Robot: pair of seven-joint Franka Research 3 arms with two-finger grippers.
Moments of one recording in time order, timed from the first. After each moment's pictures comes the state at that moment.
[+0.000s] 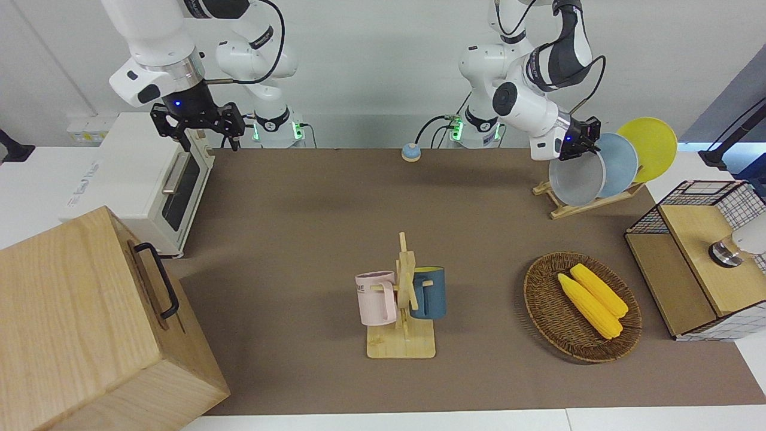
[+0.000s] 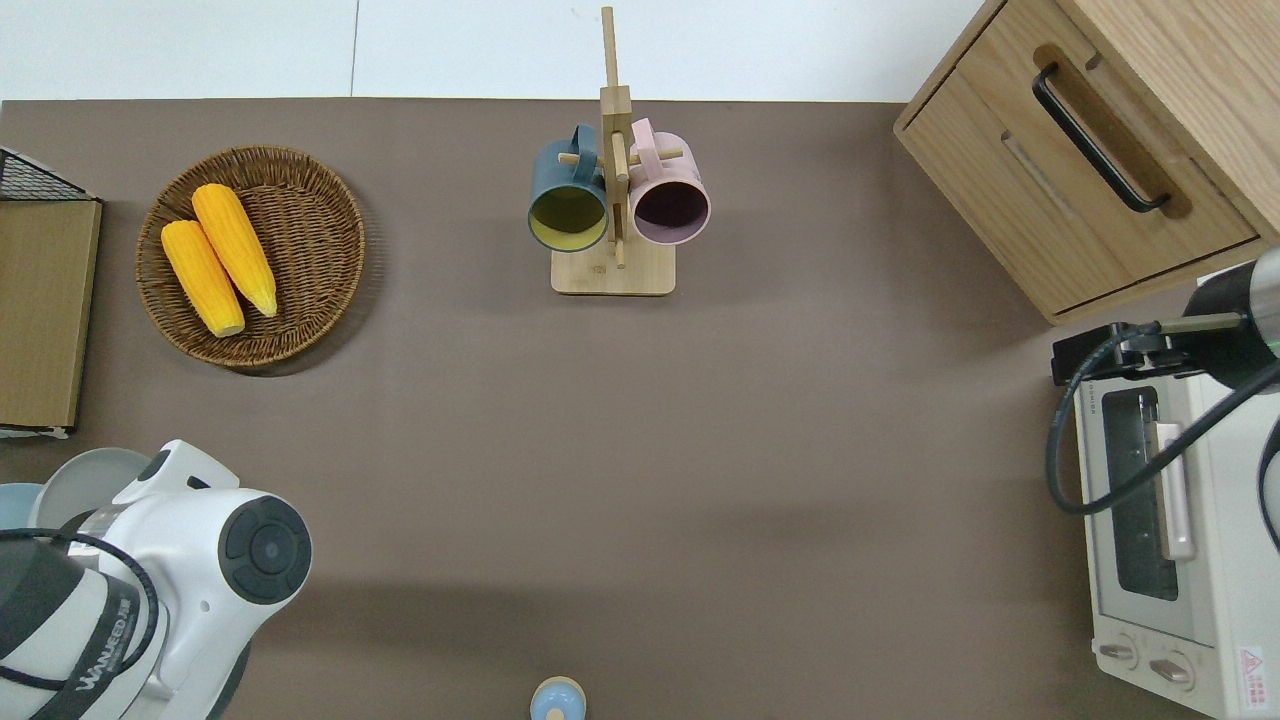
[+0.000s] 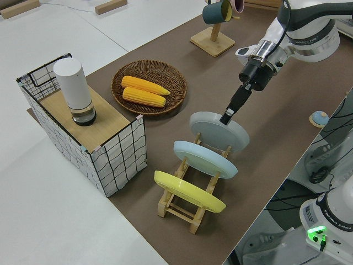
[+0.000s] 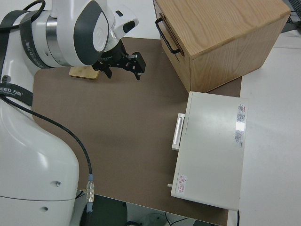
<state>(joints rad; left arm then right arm) -0.01 -0.32 -0.16 -2.47 0.98 1.74 -0.79 -0.09 0.03 0.16 -1.48 -0.03 1.46 0.05</state>
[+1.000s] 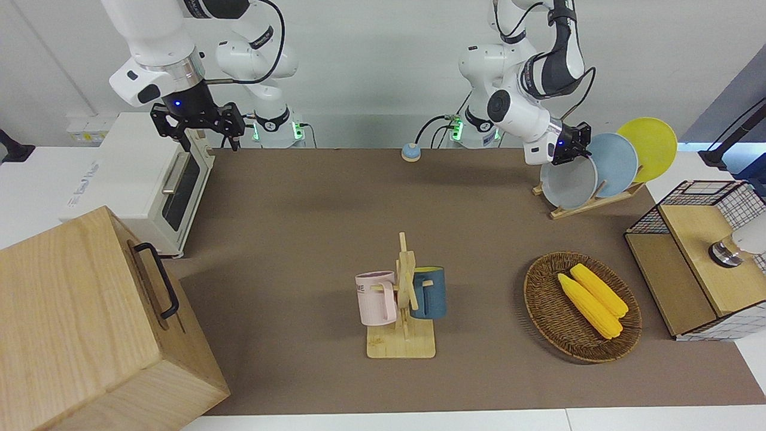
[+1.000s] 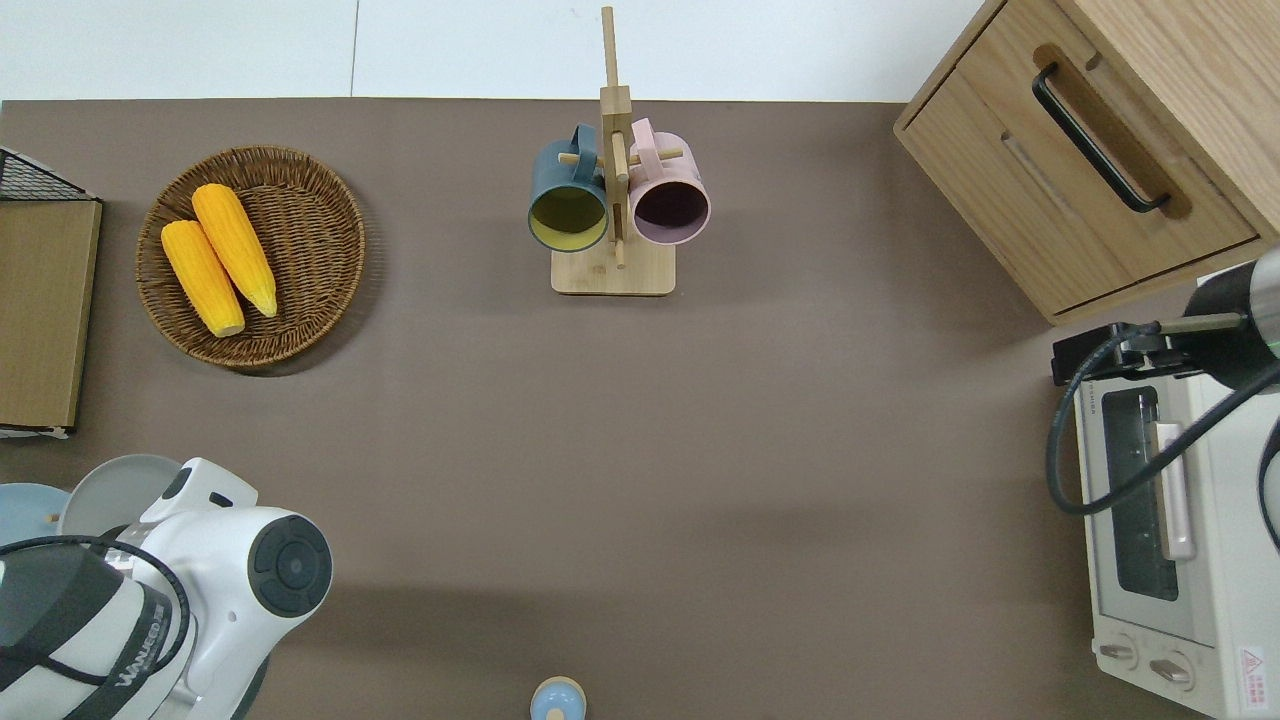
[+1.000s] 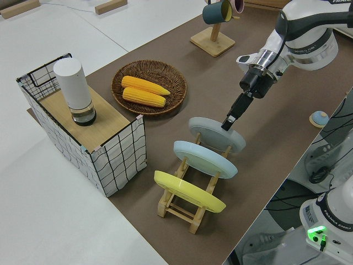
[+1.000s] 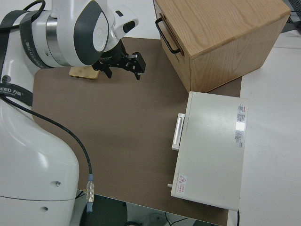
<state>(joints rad) -0.01 -0.31 -0.16 -2.52 0.99 1.77 -0.86 -0.09 0.03 0.16 -1.48 -0.03 1.46 0.05</state>
